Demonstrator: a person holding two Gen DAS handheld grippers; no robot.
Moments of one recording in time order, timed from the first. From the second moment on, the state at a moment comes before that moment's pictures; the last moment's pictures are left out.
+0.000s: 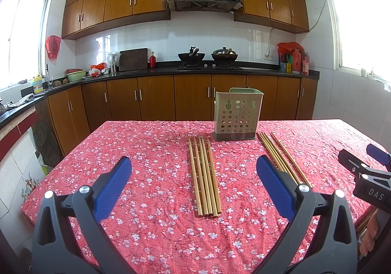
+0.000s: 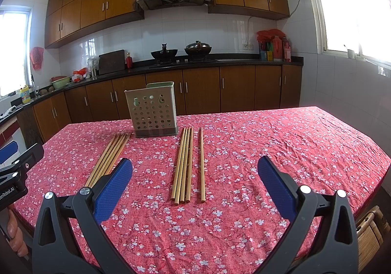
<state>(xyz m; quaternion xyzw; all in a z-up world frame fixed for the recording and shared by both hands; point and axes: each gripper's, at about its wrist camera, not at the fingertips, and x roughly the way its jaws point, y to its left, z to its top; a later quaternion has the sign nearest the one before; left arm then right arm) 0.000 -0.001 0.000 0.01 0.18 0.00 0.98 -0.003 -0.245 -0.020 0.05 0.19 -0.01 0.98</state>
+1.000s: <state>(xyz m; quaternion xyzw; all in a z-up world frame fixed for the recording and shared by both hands) 0.062 0.040 -0.034 -0.03 0.28 0.05 0.96 0.067 -0.277 -0.054 0.09 0.30 -0.03 0.95</state>
